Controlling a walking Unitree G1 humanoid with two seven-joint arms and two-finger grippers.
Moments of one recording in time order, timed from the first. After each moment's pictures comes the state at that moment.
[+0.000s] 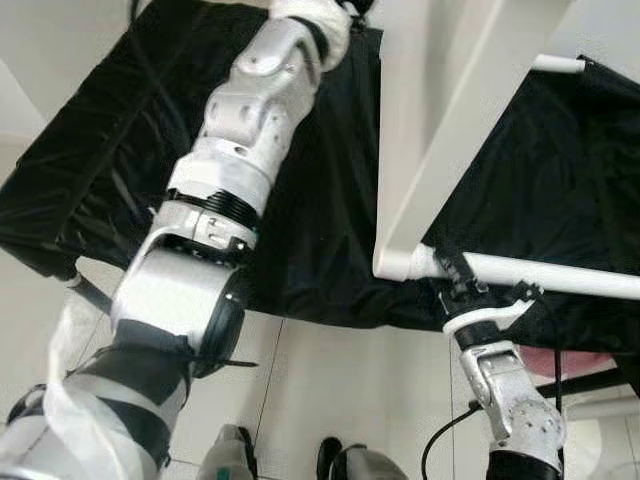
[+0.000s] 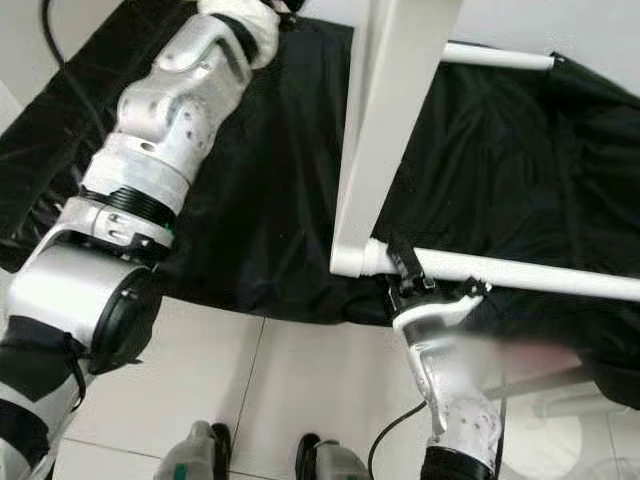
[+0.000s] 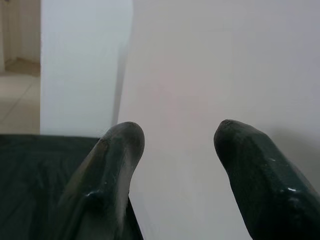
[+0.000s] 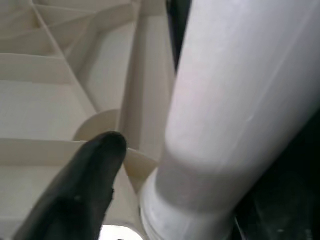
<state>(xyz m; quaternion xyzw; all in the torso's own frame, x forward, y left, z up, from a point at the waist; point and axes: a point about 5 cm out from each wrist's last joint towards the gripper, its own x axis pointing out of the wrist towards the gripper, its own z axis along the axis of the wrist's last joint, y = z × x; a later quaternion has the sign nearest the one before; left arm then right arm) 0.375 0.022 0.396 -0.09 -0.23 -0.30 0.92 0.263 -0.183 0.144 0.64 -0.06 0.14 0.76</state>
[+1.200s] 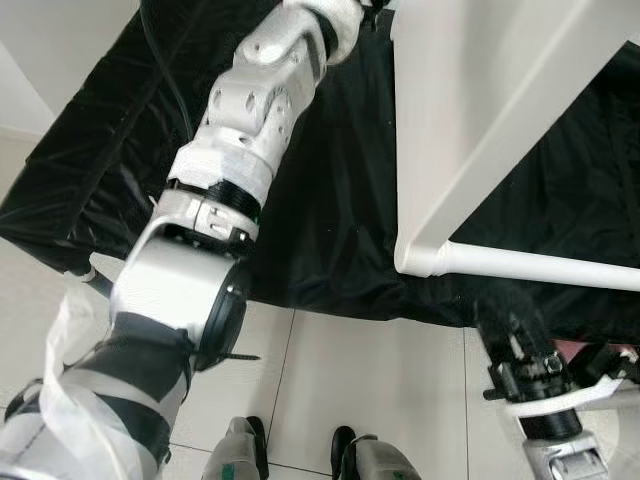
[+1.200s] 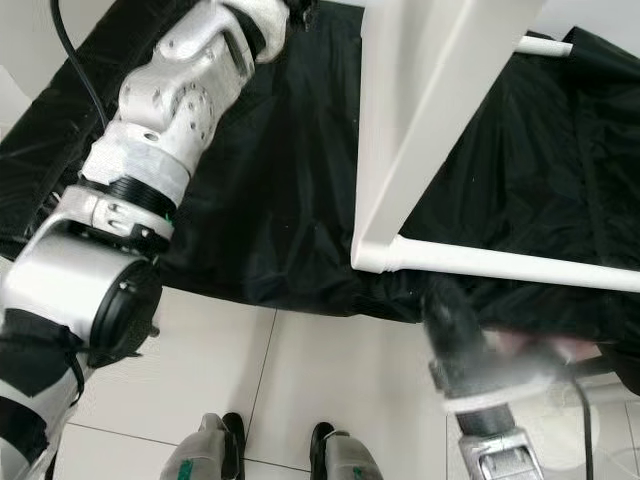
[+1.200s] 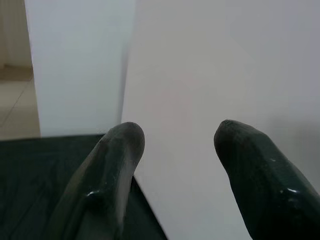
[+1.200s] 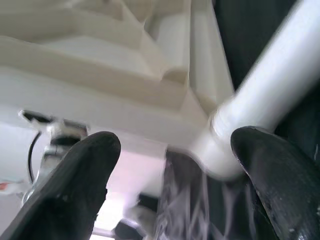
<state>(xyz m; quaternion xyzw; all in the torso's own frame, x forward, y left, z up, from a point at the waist) 0.379 0.029 0.383 -0.04 -0.22 -0.33 0.92 0.181 -0.210 0.163 0.56 -0.13 0.19 0.80</state>
